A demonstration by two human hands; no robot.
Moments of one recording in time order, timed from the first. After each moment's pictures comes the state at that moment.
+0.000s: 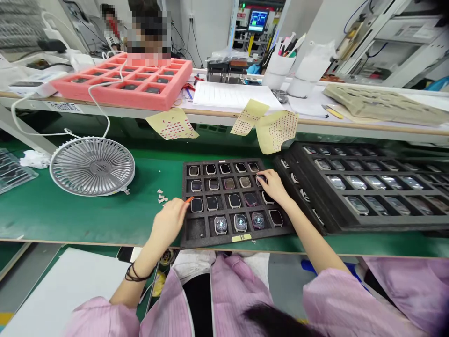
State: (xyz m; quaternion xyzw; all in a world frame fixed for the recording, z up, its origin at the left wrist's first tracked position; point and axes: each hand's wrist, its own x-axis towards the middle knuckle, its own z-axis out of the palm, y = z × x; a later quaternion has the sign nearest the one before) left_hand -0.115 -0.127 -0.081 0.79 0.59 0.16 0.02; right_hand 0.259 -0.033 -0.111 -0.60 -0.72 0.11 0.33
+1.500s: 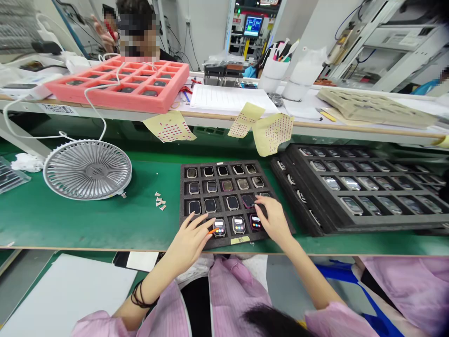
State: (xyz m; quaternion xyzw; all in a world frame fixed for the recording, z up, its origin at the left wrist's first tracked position) left_hand -0.080 -0.165 -0.086 0.91 0.34 0.23 0.07; right_hand 0.222 -0.136 -0.108 -0.57 -0.75 0.01 0.32
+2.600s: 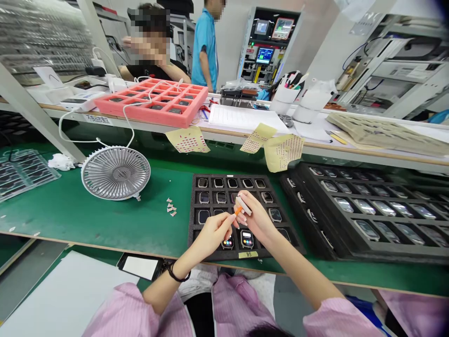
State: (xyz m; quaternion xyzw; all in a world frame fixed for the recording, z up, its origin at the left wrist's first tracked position) left_hand -0.033 -0.133 -0.047 0.61 0.40 0.37 0.57; right_hand 0.112 -0.105 -0.028 -0.34 -0.37 0.70 0.52
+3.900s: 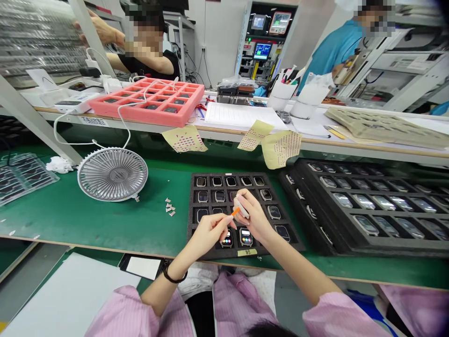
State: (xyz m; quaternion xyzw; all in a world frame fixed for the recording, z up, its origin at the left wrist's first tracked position) left_hand -0.038 -0.137 -0.035 0.61 0.41 0.36 0.57; right_hand 0.111 -0.110 -0.029 -0.31 -0.40 0.69 0.52
